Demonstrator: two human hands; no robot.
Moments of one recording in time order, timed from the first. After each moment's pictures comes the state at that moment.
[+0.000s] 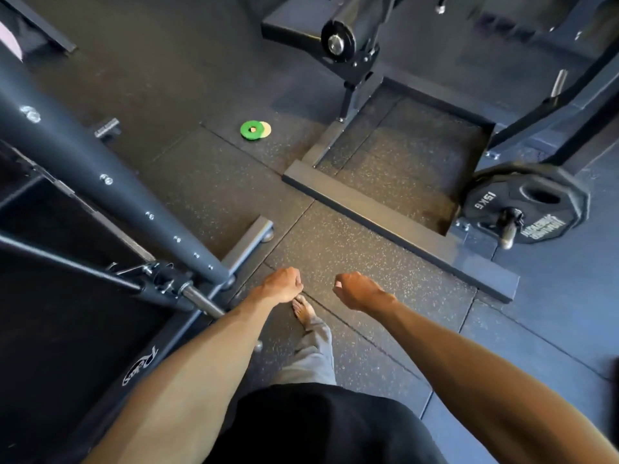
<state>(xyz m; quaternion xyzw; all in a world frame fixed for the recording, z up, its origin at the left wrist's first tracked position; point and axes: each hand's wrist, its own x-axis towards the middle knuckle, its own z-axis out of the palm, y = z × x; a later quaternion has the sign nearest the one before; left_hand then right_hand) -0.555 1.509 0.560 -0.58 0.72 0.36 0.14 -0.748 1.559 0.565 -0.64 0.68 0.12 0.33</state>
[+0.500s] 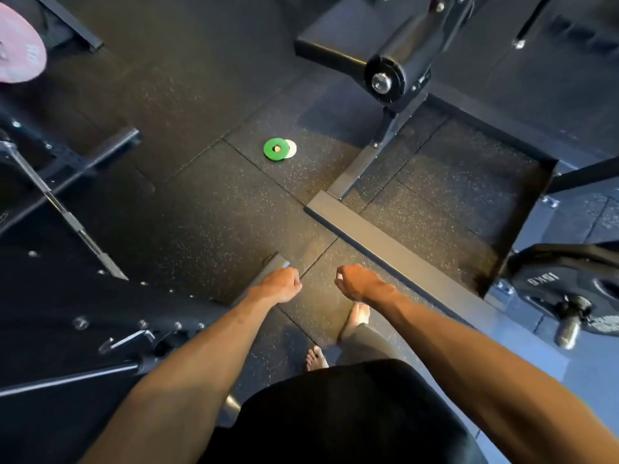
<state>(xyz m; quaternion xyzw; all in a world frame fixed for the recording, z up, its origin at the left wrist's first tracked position) -0.554 1.218 0.549 -0.61 0.68 0.38 0.17 -0.761 1.235 0.555 -0.69 0.62 0.14 0.35</state>
